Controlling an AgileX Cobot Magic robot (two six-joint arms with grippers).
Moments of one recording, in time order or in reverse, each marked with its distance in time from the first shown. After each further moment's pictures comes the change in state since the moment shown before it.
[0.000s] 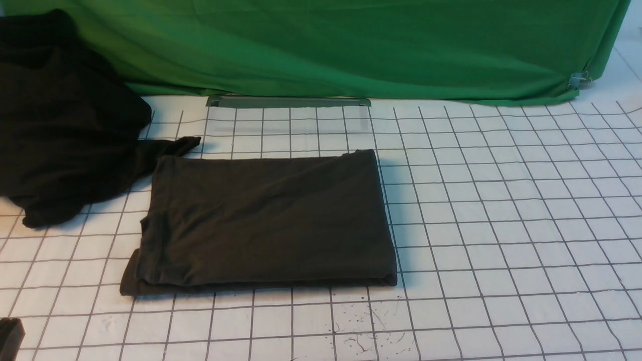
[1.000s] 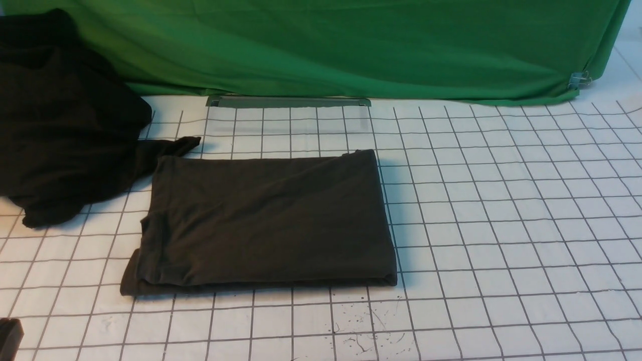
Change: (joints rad) right arm -0.067 0.000 0.033 0.000 0.112 0.169; left arm 0.000 -0.001 0.000 0.016 0.000 0.001
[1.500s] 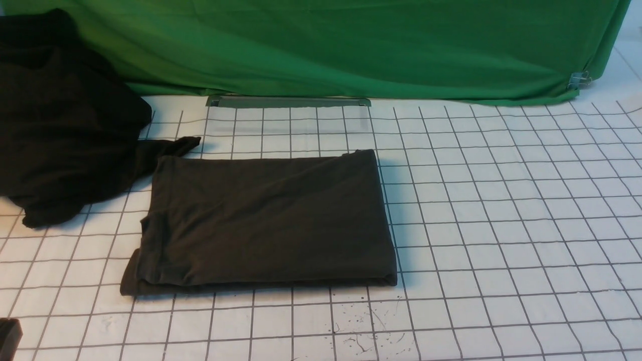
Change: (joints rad) right arm 0.000 0.000 0.000 0.000 0.000 0.004; left arm 0.000 0.000 0.000 0.013 0.000 0.001
